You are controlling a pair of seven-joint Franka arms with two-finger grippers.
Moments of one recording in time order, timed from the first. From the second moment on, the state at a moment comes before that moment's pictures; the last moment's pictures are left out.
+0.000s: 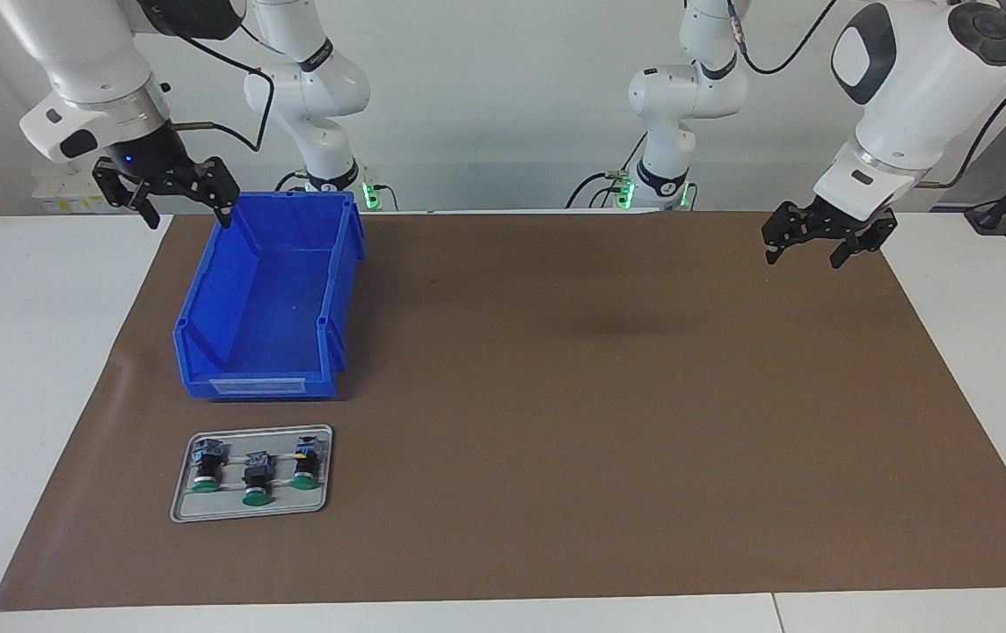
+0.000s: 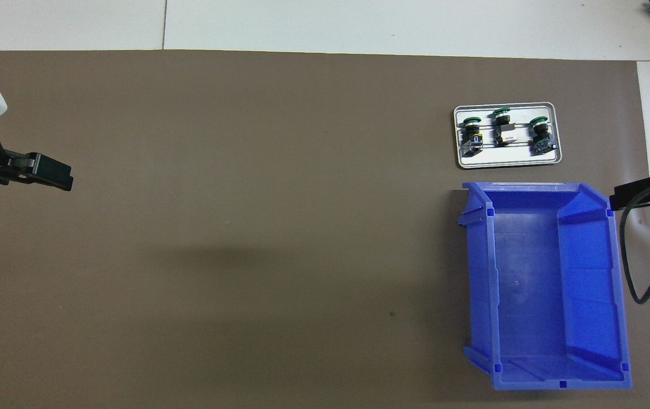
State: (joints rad) left arm -0.06 0.05 -0.01 -1.58 -0.01 1.58 0.10; right arm 0.06 -0.07 -0.10 -1.63 -0.05 1.54 -0.05
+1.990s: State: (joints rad) left arm -0.06 0.05 -0.01 -1.58 -0.01 1.58 0.10; right arm 0.05 0.61 -0.09 -1.56 0.14 2.44 -0.31
